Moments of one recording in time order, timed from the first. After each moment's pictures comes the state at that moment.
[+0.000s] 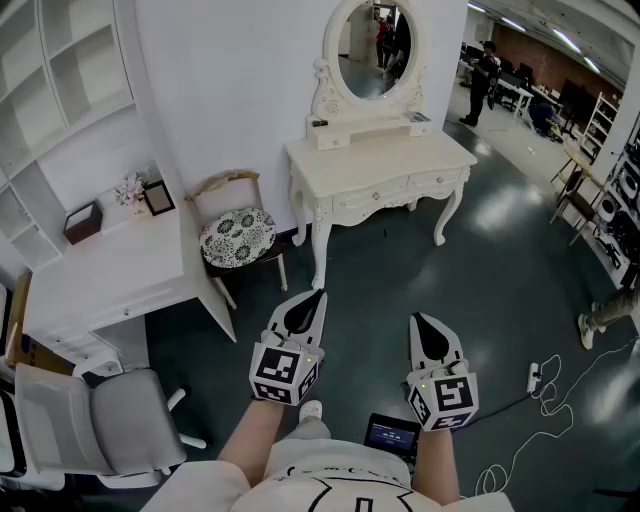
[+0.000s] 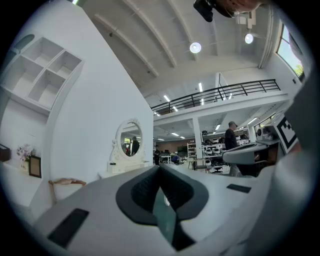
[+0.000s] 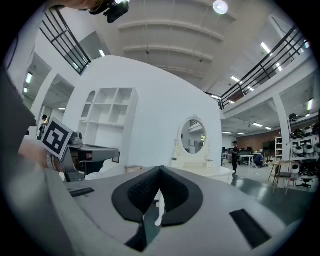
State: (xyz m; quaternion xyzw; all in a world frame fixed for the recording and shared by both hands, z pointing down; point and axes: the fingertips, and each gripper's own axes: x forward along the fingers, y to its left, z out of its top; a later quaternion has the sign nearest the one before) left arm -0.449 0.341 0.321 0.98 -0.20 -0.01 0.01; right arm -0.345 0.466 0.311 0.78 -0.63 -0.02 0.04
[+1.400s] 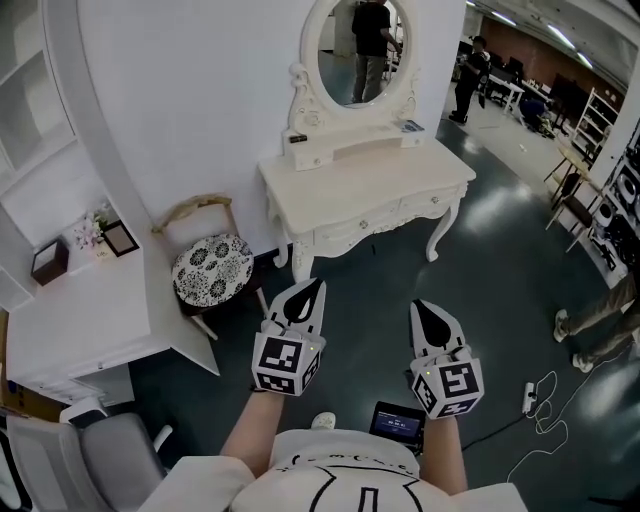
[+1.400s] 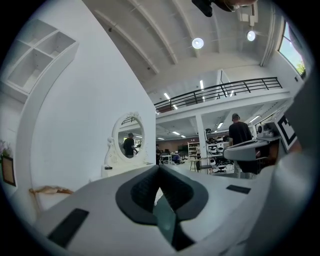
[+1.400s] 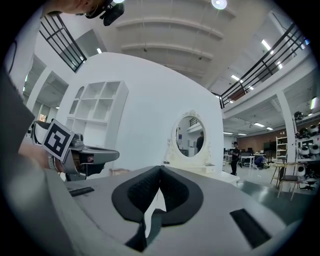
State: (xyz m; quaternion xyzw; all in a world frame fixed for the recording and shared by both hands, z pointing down) left arm -0.297 0.185 0.318 0.98 -0.20 0.00 0.00; right arm -0.196 0.313 0.302 0.78 -0.62 -0.02 0.04
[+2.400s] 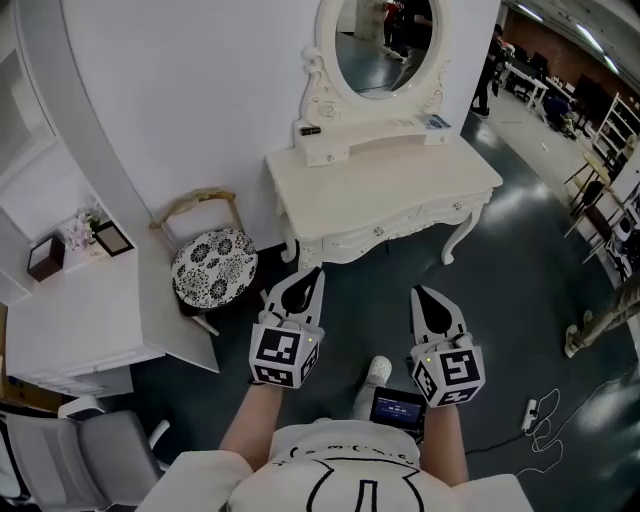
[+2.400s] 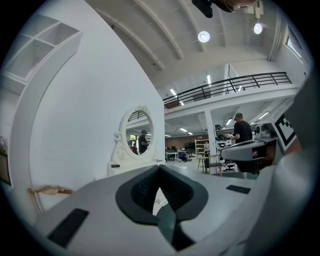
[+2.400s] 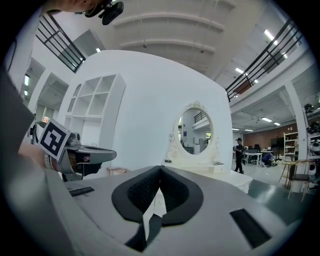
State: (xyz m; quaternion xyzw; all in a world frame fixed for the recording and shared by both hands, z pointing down) left arm -0.243 0.088 0.337 0.97 -0.23 0.01 0.01; right arm -0.128 0.204 0.318 0.76 -0.65 -0.01 0.05
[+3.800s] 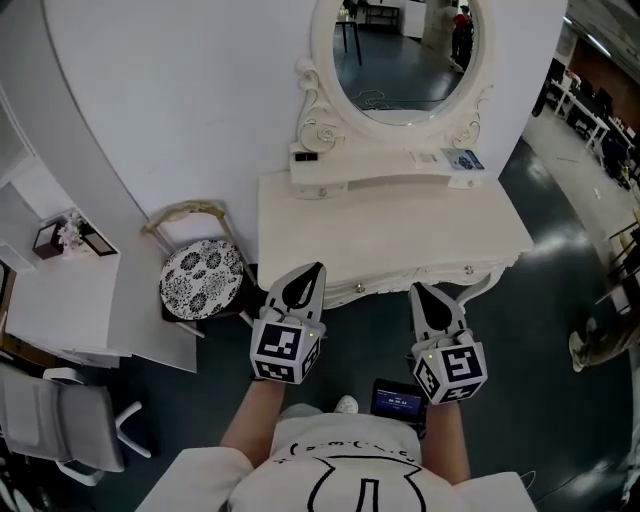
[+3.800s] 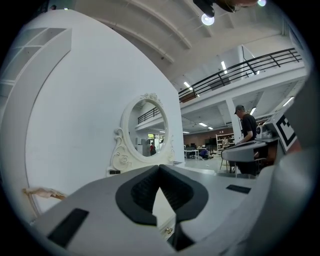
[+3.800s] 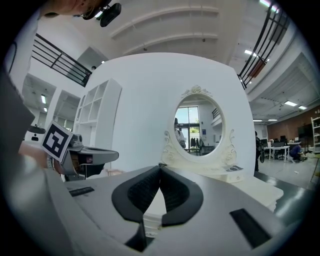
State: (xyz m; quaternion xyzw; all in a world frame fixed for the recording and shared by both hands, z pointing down) left arm -0.031 -0.025 0.336 0.94 -0.35 0.03 0.02; right arm 0.105 0.060 0.324 0.67 -0.74 0.01 0.03
